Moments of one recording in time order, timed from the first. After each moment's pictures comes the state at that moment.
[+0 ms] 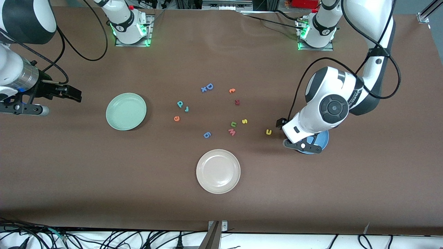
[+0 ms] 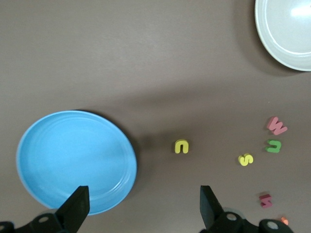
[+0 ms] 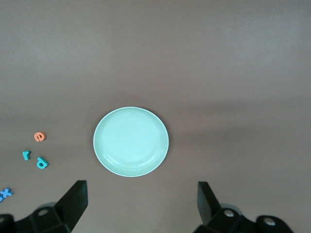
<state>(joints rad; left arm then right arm) -0.31 0.52 -0.04 -1.51 -0.06 1.90 -0.14 -0.09 0.11 0.15 -1.64 -0.08 1.64 0.14</state>
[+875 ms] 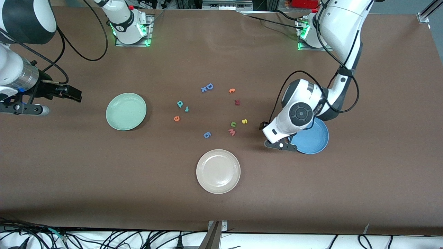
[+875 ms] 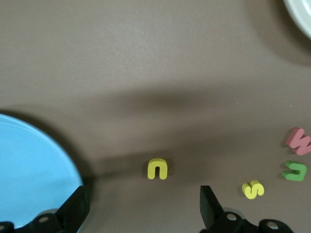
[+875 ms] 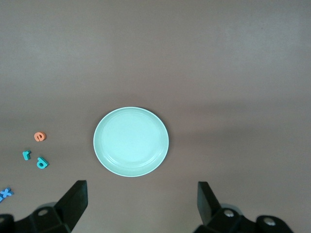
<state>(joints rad) -0.39 0.61 -0.05 -1.69 -0.07 2.19 -0.23 -0.09 0.11 0.15 -1.64 -0.08 1.64 0.14</state>
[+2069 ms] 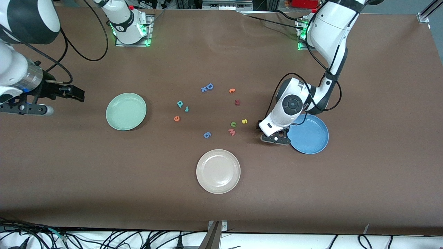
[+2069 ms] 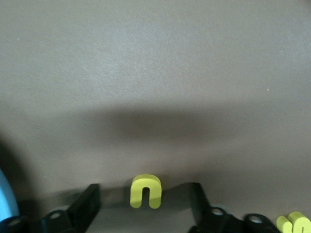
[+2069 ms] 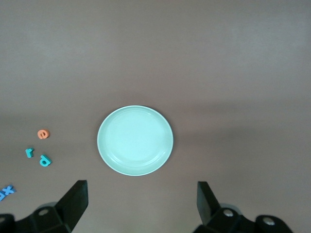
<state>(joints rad) -0.42 0.64 -0.04 -1.88 -0.07 2.52 -0.27 -0.05 0.12 0.15 -1.64 -0.08 1.64 0.17</state>
